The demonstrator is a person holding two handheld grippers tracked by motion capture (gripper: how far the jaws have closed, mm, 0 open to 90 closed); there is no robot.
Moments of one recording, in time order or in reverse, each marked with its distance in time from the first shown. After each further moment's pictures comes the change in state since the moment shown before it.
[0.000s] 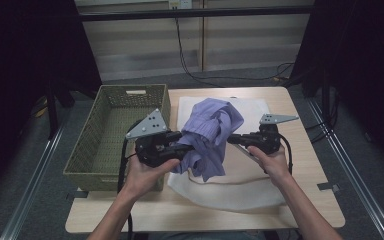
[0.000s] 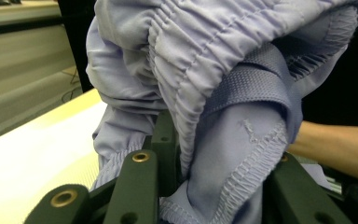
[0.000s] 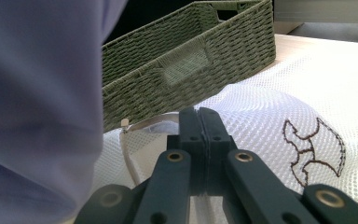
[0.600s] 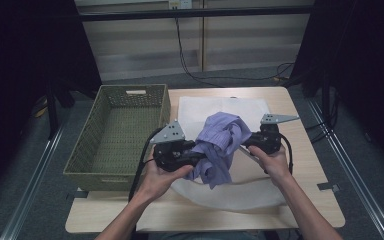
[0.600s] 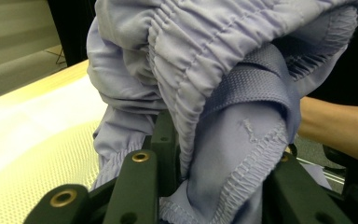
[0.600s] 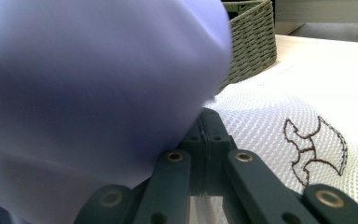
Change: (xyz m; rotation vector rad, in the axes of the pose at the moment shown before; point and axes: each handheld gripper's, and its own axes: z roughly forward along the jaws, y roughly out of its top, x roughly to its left) left arm 0.004 -0.034 0.041 0.056 -0.039 -0.037; right arm -0.001 0.000 -0.002 -0.005 0.007 0.011
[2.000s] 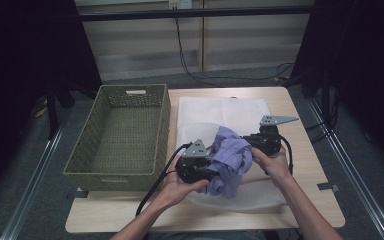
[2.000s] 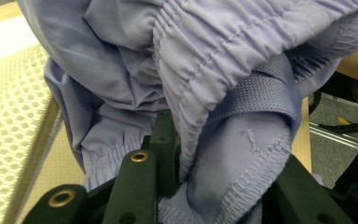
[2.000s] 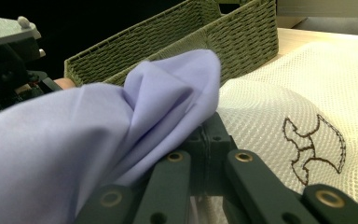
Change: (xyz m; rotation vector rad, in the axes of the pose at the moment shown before) left arm 0.003 -0.055 0.064 0.180 -0.045 0.004; right arm 0.000 -0.004 0.000 0.027 0.001 -0.004
